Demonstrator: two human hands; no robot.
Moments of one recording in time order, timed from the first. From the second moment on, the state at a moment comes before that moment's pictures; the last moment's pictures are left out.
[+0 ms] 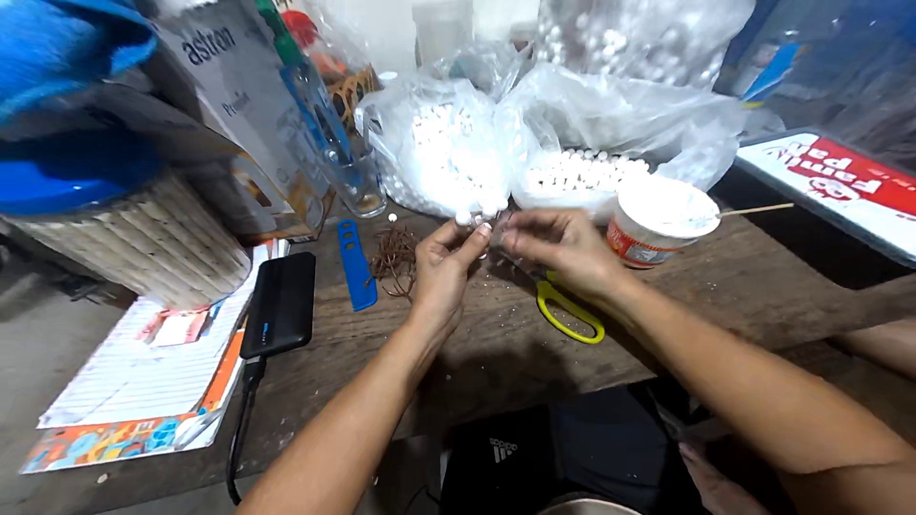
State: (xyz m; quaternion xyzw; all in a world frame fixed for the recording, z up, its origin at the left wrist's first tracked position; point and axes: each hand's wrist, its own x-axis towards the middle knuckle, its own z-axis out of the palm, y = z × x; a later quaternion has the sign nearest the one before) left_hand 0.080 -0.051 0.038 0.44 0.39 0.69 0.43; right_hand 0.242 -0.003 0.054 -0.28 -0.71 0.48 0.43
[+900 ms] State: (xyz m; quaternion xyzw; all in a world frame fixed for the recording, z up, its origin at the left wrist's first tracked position) left_hand 0.080 -0.053 0.031 0.52 0.42 0.64 0.39; right_hand 0.326 0.148 0.294 -0.56 -0.70 0.08 0.45
